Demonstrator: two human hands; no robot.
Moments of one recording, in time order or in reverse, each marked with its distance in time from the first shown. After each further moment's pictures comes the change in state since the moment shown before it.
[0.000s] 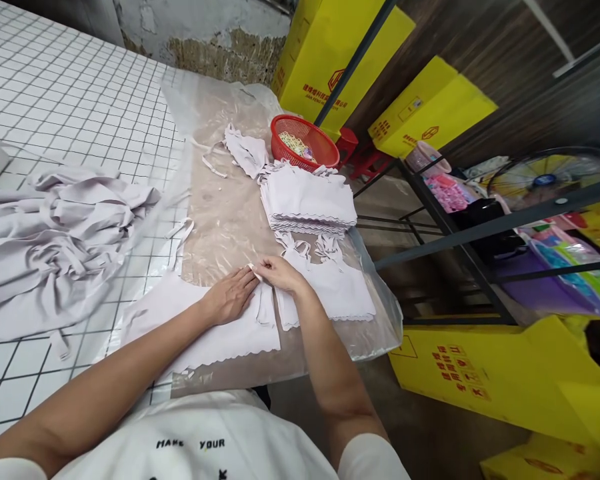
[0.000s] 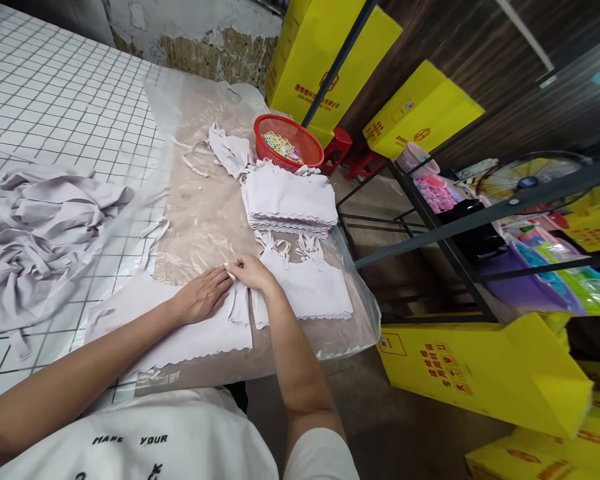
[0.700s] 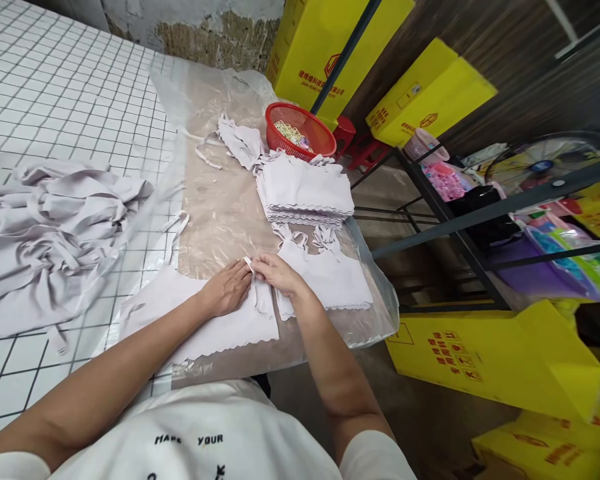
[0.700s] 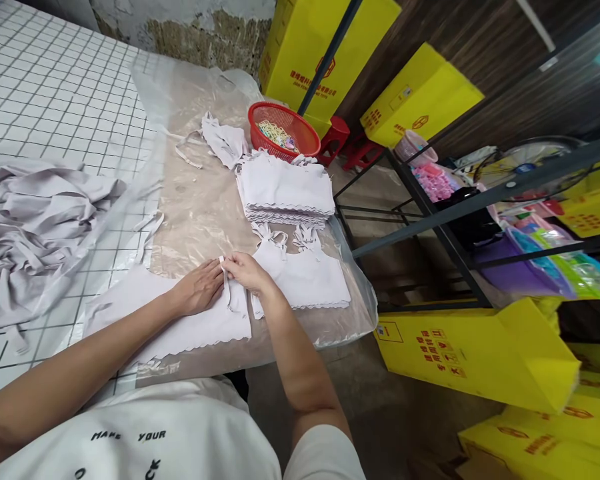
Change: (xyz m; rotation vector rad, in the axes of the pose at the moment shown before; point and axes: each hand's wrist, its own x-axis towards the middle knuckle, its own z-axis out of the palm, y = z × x) left_hand 0.003 -0.001 -0.004 0.011 0.063 0.075; right_hand -0.016 0.000 0.016 0.391 -0.060 -0.026
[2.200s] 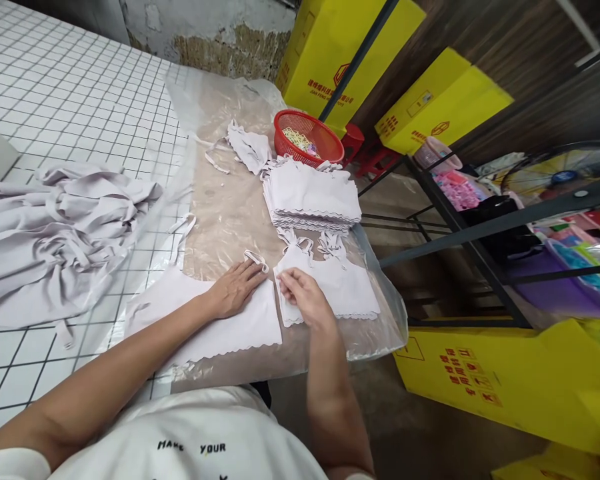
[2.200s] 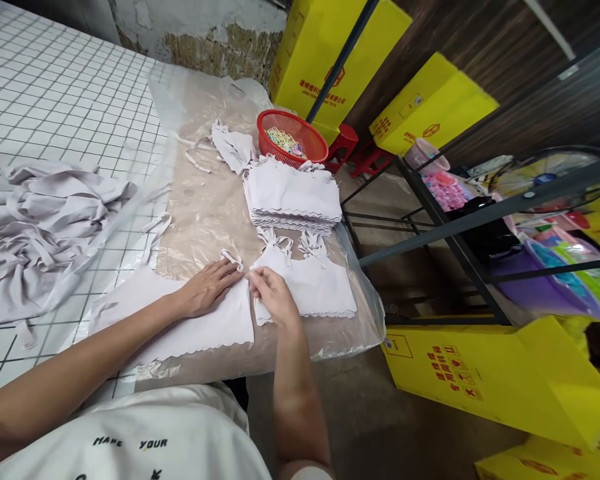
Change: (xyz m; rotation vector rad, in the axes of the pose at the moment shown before) left_hand 0.003 0.004 -0.003 -0.004 -0.094 -0.116; right_hand -0.059 0.006 -0.020 0.032 0.224 -0.015
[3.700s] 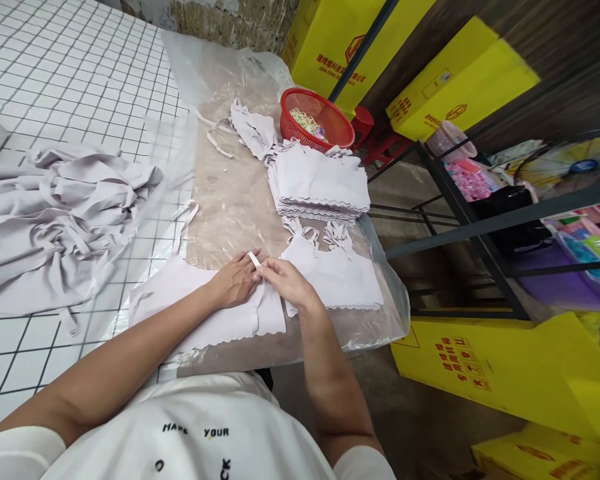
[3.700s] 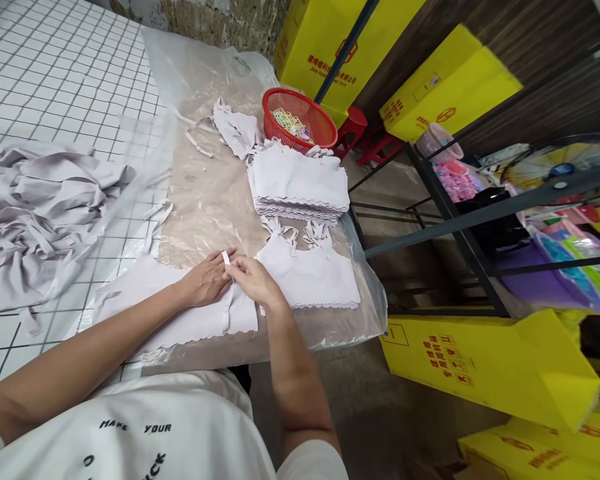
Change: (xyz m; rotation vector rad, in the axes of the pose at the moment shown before) left_hand -0.001 -0.002 0.002 -0.047 -0.010 0.036; right_hand 0.026 -0.006 0.036 -0.182 -0.213 -0.072
